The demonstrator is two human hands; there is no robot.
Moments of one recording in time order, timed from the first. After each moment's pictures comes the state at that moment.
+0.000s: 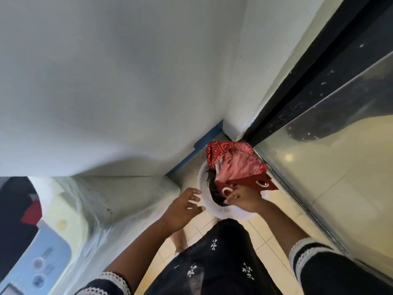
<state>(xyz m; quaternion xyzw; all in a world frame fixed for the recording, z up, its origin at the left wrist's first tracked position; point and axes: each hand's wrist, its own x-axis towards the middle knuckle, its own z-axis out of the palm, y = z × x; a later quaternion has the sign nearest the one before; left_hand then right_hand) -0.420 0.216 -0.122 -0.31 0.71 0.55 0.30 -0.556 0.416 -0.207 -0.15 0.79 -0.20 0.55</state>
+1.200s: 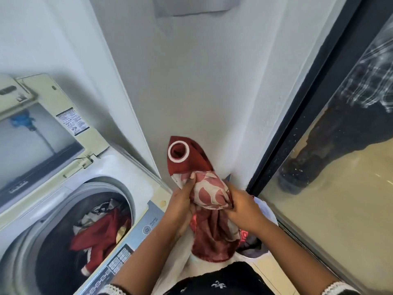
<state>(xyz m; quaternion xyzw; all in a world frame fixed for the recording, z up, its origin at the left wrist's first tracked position) -0.302 0.135 0.102 -0.28 0.41 0.87 -0.06 -0.377 0.293 0.064 -0.33 0.85 -0.39 0.15</state>
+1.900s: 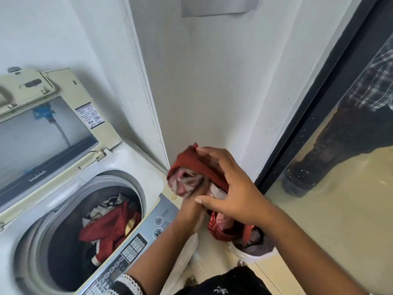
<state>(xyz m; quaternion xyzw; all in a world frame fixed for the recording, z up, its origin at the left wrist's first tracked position) -0.276 0.140 0.091 -0.18 0.47 0.86 -0.07 -0.335 0.251 0.167 -0.45 0.75 -0.47 0.10</state>
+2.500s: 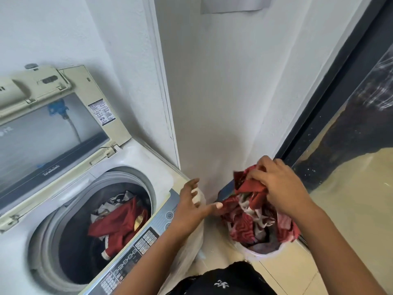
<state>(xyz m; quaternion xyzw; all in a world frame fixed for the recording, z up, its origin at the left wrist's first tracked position) -0.230 0.104 0.067 -0.24 0.71 0.66 -0.02 -0.373 0.304 0.123 -0.38 0.92 -0.05 -0.05</state>
